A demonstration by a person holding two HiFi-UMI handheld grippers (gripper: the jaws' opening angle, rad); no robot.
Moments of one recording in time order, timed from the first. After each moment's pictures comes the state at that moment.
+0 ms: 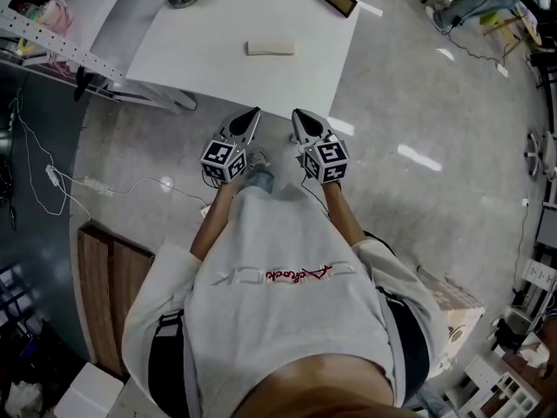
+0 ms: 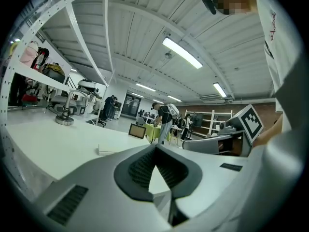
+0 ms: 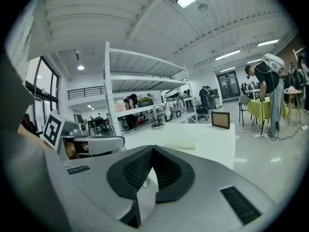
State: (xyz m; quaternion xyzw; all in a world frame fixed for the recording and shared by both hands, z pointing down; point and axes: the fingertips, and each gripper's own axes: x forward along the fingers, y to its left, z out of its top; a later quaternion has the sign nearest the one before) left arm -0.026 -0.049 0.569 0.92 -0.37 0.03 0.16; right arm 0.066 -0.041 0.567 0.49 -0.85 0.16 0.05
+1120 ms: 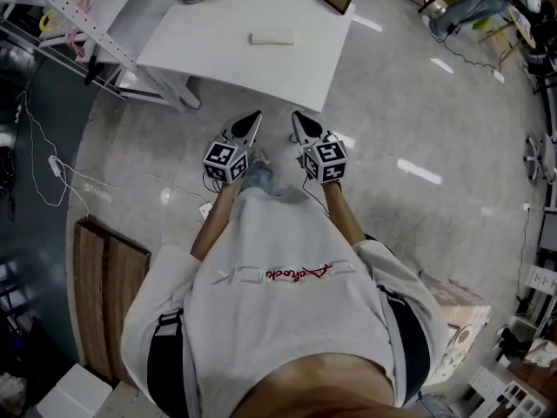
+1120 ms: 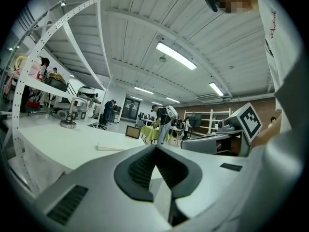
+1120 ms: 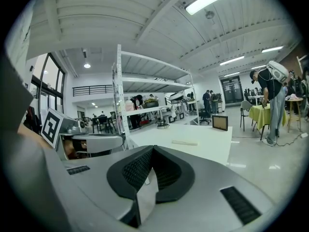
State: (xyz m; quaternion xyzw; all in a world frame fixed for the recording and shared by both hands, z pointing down) left arm -0.036 0.037 0.556 0.92 -0.37 0.03 0.13; right arm 0.053 0.040 0.555 0.48 -0.86 0.13 0.06
